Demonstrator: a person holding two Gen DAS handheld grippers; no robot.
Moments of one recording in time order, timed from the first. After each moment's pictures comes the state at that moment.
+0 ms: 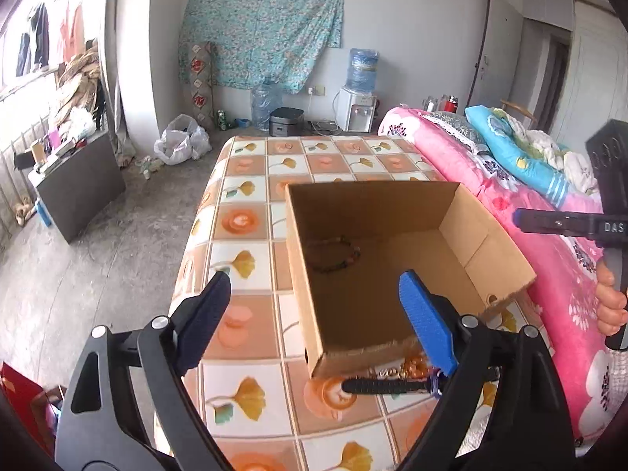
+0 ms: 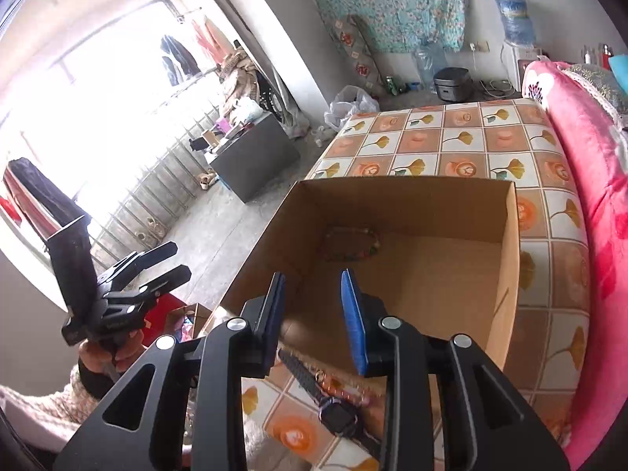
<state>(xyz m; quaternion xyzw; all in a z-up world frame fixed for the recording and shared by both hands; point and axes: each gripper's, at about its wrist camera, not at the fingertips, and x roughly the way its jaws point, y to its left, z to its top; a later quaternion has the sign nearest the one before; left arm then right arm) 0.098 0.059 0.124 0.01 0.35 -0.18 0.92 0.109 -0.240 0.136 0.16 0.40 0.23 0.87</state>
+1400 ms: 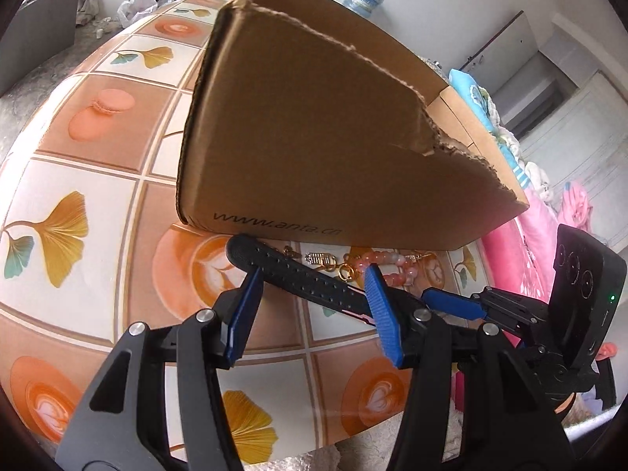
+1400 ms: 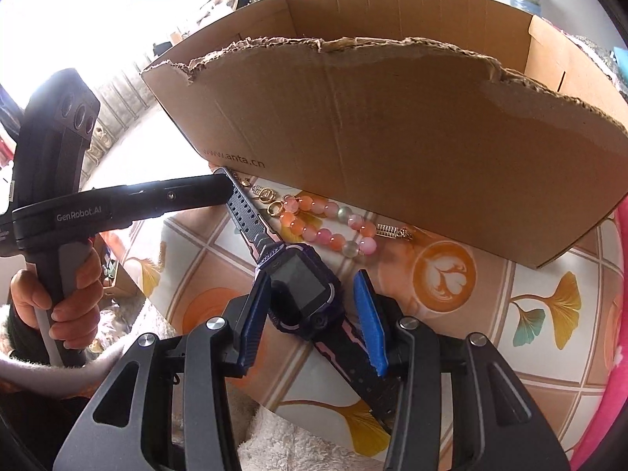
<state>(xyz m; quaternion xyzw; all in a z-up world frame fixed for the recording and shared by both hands) 0.084 0.019 -0.036 -0.15 0.48 -0.26 0.82 0.059 -0.183 -0.023 0.03 0.51 0.17 0.84</state>
